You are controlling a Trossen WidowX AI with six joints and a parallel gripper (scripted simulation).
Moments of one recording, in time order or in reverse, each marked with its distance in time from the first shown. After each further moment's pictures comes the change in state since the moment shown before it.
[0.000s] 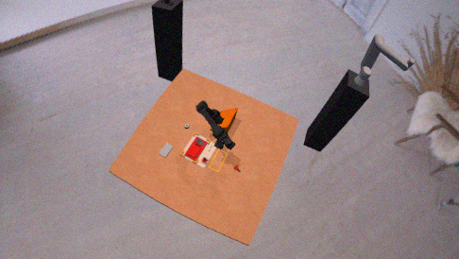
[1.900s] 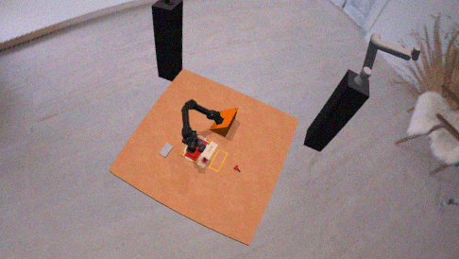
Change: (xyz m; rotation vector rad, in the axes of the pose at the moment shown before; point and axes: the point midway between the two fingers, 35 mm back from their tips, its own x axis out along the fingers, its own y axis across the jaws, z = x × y) arm 0.002 -0.158 0.191 -0.248 -0.238 -0.102
